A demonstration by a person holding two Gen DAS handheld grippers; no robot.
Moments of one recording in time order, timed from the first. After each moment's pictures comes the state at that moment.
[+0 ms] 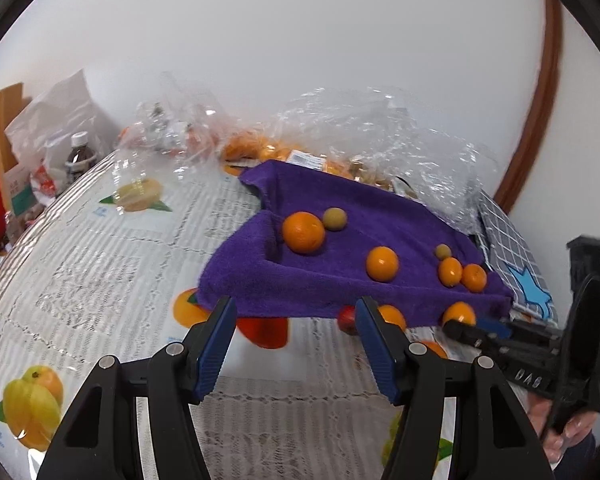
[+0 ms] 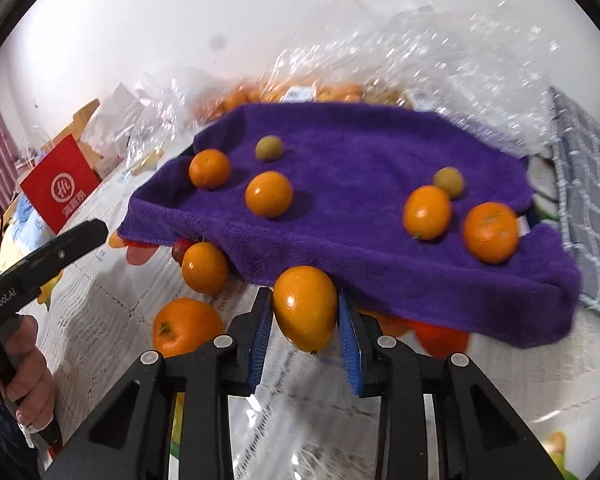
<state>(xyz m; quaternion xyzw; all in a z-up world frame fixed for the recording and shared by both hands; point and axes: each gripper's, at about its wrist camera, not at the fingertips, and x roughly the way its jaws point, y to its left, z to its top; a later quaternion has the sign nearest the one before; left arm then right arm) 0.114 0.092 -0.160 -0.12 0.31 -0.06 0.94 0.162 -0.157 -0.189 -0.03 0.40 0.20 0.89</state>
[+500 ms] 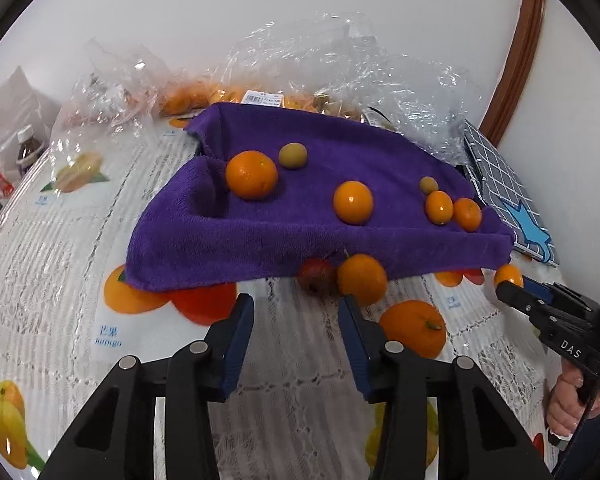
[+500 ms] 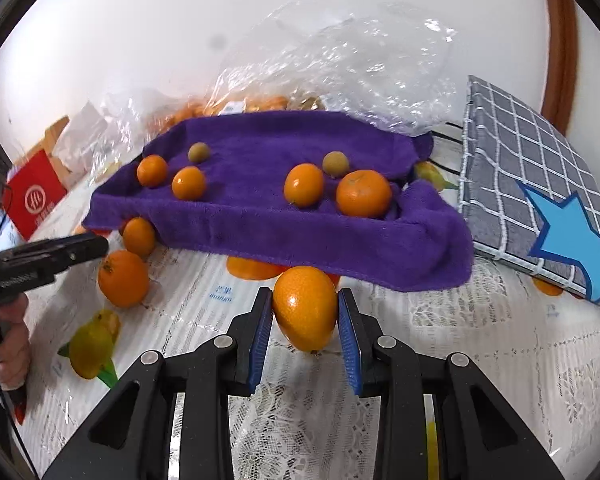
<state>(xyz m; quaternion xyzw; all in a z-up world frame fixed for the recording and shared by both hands) 0.144 0.055 -0.179 -0.06 0.40 -0.11 0.91 0.132 -0.229 -0.189 -0.03 0.39 0.13 0.91</state>
